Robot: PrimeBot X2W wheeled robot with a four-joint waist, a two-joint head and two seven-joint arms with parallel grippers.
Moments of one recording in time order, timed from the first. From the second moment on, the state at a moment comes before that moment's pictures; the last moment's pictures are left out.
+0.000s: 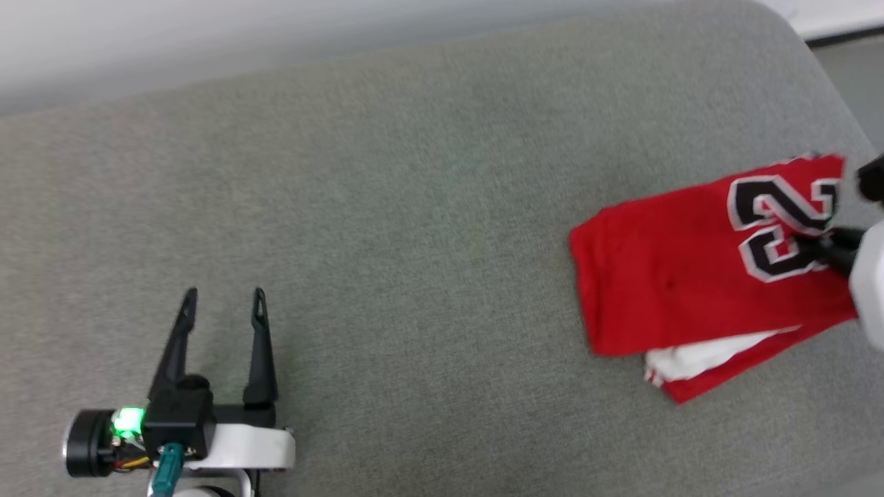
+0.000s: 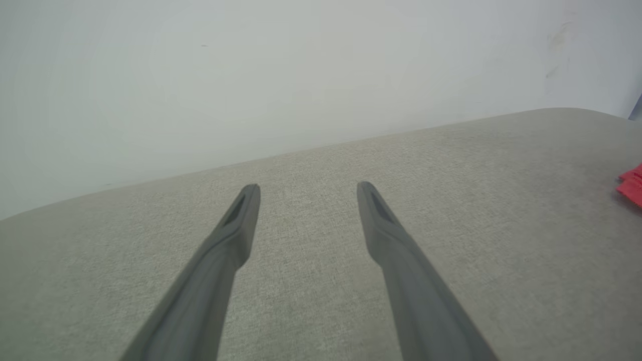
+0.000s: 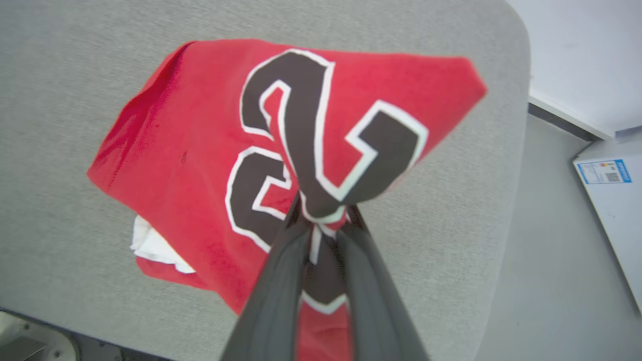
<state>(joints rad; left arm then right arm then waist) 0.00 0.11 -0.04 -0.06 0.00 0.09 -0.26 -0.68 -0.96 0.71 0.09 0.87 0.13 0.54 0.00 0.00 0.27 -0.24</state>
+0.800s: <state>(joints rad) -0.11 0.19 -0.03 -0.16 0.01 0.11 -0.26 -0.85 -0.87 0.50 0.74 0.63 0.13 0.29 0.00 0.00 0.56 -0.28</state>
